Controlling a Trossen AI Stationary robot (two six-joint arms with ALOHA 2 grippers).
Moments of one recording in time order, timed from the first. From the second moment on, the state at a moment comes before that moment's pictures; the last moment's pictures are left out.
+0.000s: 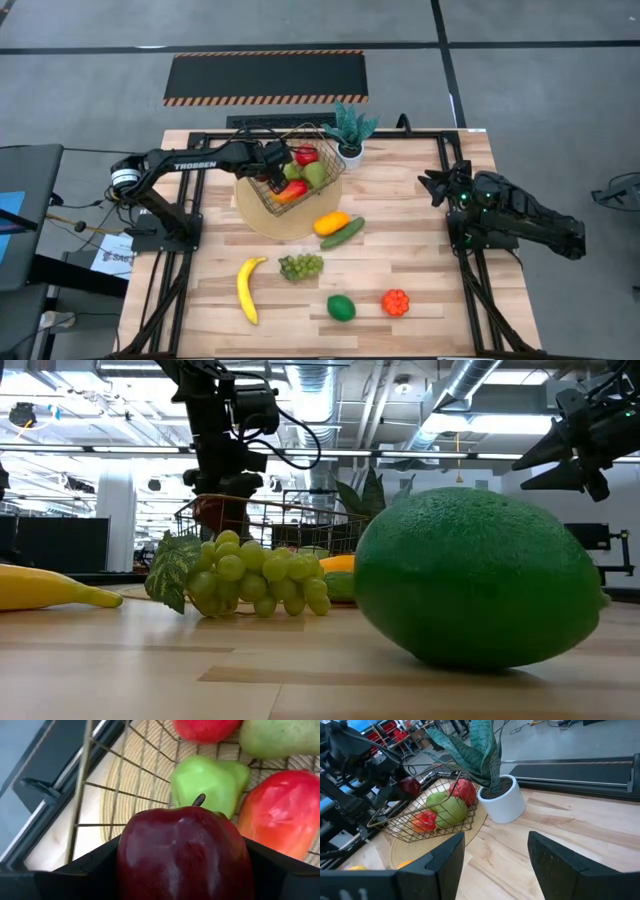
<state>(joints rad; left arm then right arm) 0.38 1.56 1.12 -0.80 -0.38 -0.27 -0.32 0.04 0.32 -0.56 0.31 0.59</state>
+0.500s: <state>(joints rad) 0.38 1.56 1.18 -0.83 -0.38 -0.26 -0.32 0.04 0.32 -0.54 0.31 0.57</state>
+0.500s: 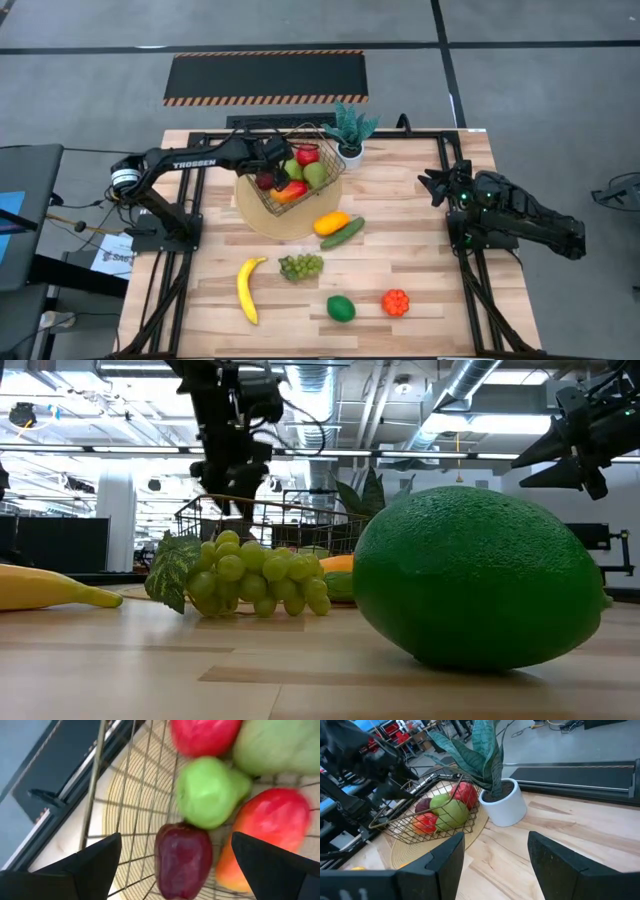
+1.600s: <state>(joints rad) -0.35 1.79 1.58 -0.39 -0.14 -0.22 -0.32 0.04 0.32 -0.54 0.30 0.58</state>
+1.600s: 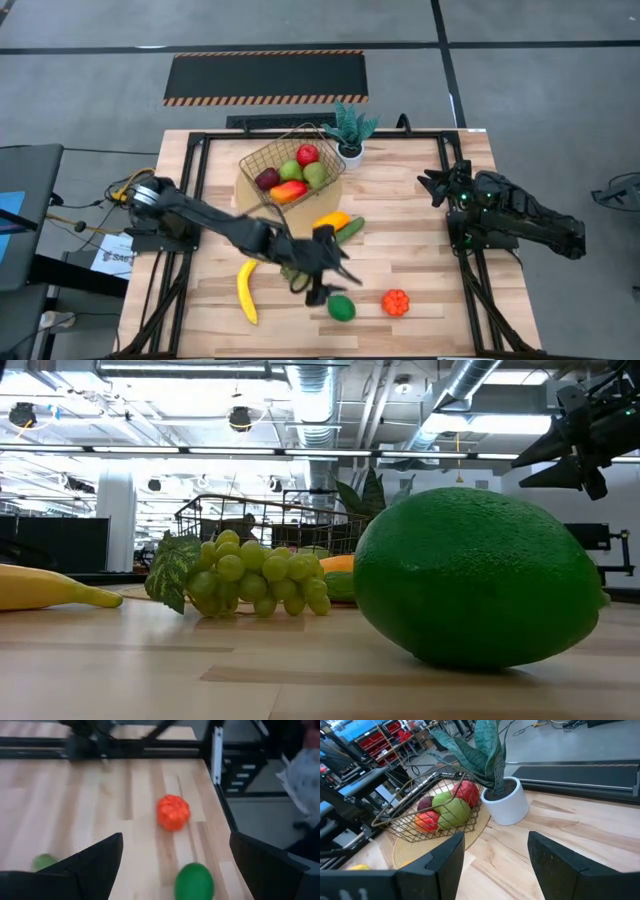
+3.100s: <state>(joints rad) -0.43 2.21 1.58 -0.24 -0.02 -0.27 -0.32 0.04 0.32 -0.55 0.28 0.58</state>
